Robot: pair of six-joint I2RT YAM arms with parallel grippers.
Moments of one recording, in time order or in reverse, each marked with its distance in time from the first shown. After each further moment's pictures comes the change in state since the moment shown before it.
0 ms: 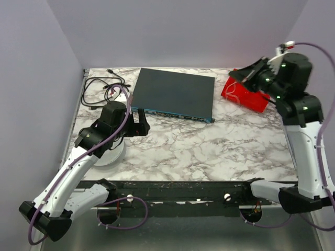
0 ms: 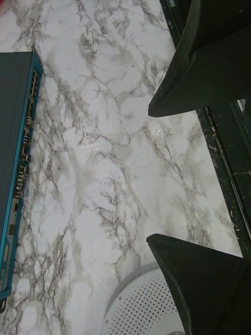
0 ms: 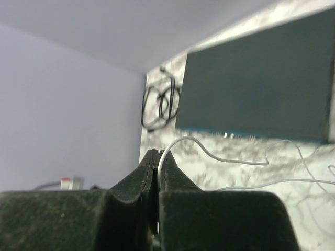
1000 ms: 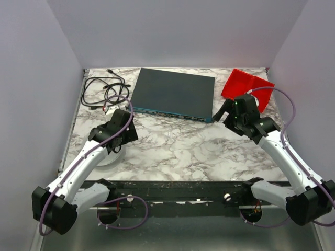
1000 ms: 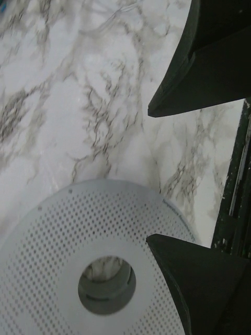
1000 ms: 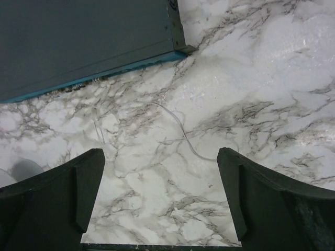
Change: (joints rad) left arm 0.046 0.069 -0.220 -0.037 -0.276 -0.185; right arm 0.229 -0.103 -0.808 0.103 0.361 0.009
